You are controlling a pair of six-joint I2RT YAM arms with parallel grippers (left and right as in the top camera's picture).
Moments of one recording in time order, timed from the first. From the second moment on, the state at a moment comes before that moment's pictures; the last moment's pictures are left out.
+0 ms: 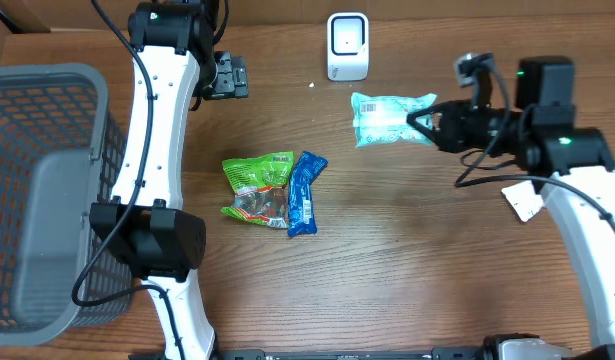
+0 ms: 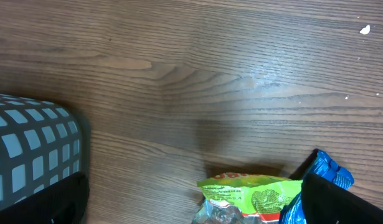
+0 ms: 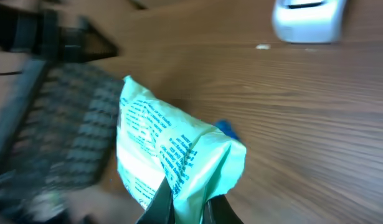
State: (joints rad) left arm -0.11 2.11 2.30 -1.48 -0.19 -0.26; right arm 0.07 1.44 1.28 -0.64 -0.77 0.16
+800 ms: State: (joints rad) left arm -0.11 2.11 2.30 -1.48 -0.19 -0.26; right arm 0.41 1.83 1.28 0.33 0.30 -0.49
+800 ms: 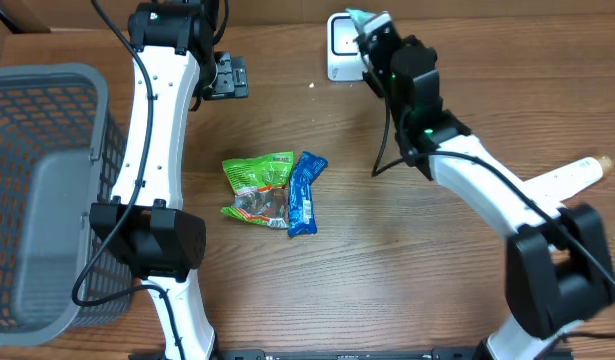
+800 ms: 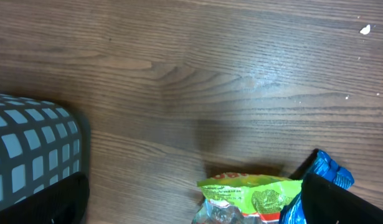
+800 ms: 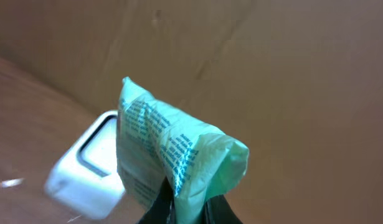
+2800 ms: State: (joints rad) left arm -0.11 2.11 2.30 -1.48 -0.19 -0.26; right arm 0.27 2.30 1.47 0.85 -0.12 -1.37
